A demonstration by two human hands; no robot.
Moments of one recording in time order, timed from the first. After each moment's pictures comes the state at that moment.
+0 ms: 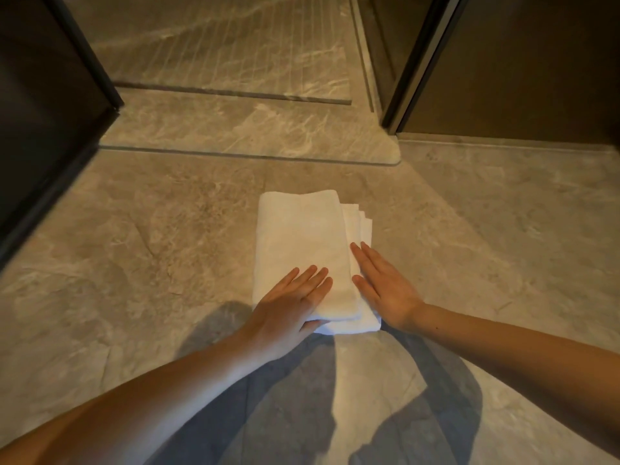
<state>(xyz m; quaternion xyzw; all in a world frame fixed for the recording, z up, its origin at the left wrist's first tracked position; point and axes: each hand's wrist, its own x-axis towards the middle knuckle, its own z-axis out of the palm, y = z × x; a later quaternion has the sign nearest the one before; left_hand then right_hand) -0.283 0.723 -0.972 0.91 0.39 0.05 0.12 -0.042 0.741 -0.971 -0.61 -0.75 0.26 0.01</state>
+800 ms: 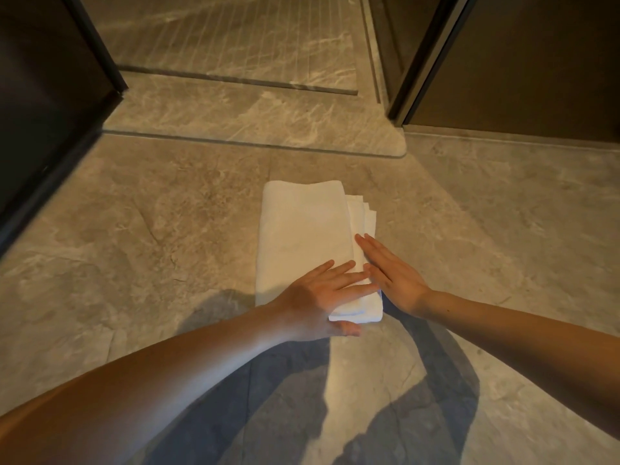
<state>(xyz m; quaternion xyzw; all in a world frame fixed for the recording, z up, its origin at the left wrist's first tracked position) -0.255 0.727 -0.958 0.92 0.29 0.12 0.23 -0.024 0.747 -0.978 -0.58 -0.74 0.32 0.07</state>
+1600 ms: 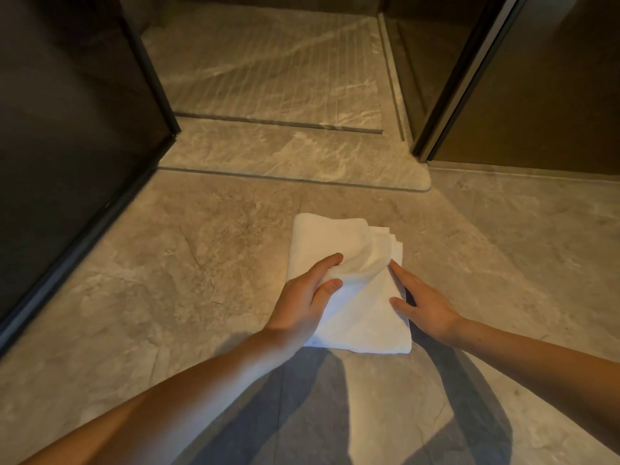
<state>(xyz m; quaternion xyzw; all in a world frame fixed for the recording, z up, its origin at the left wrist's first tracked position) -0.300 0.728 -0.915 0.63 0.51 0.38 0.45 -0.028 0.752 -0.969 -0.62 -0.70 0.35 0.09</state>
